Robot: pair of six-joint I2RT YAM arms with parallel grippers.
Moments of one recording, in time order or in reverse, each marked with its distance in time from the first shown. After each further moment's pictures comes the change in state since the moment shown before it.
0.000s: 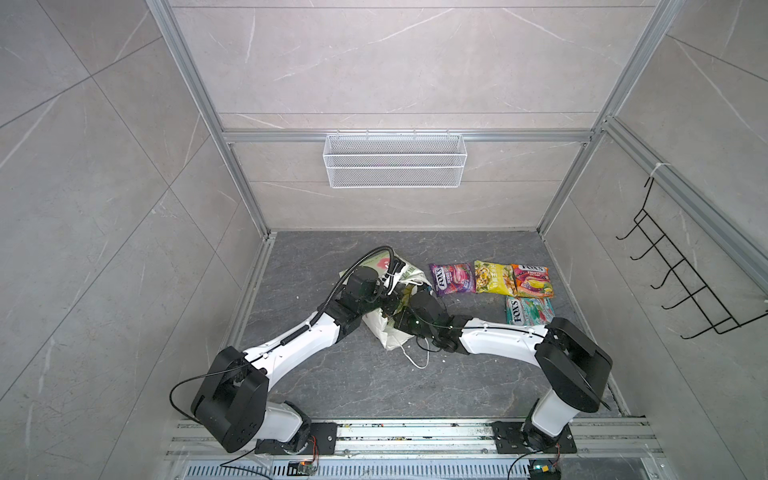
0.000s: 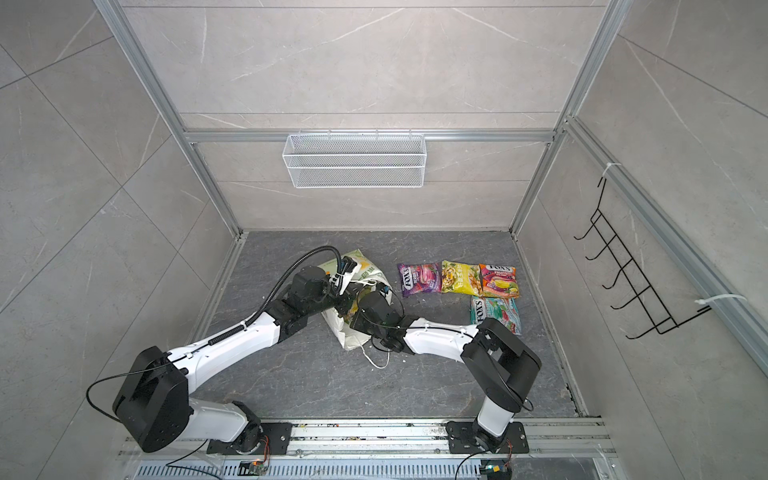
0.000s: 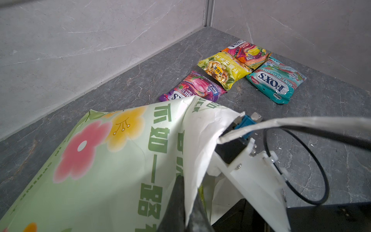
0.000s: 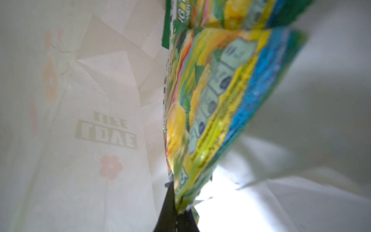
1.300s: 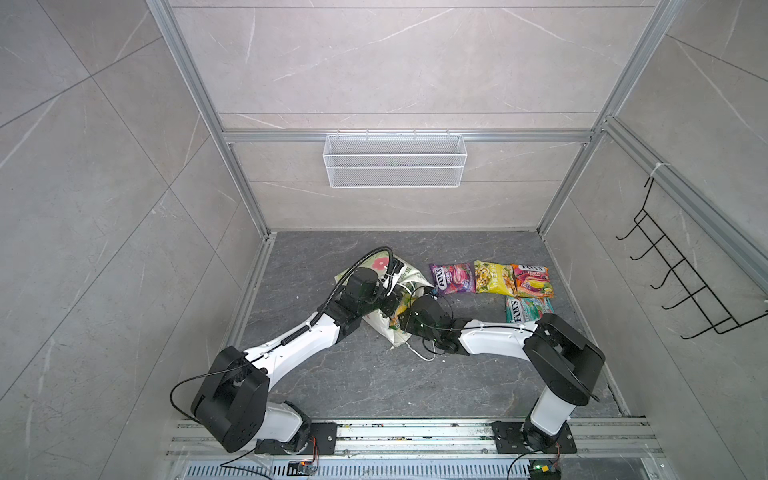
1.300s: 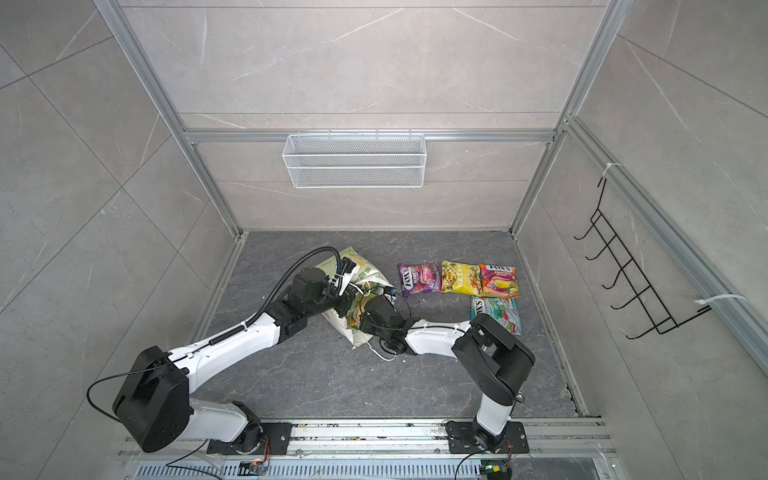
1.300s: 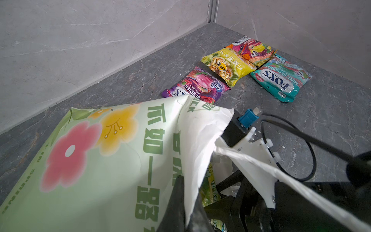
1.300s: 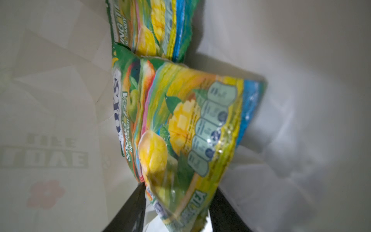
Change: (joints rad) left arm -0.004 0.000 -0.010 -0.003 -0.005 -0.014; right arm -0.041 0.083 -0.045 0.087 0.083 -0.100
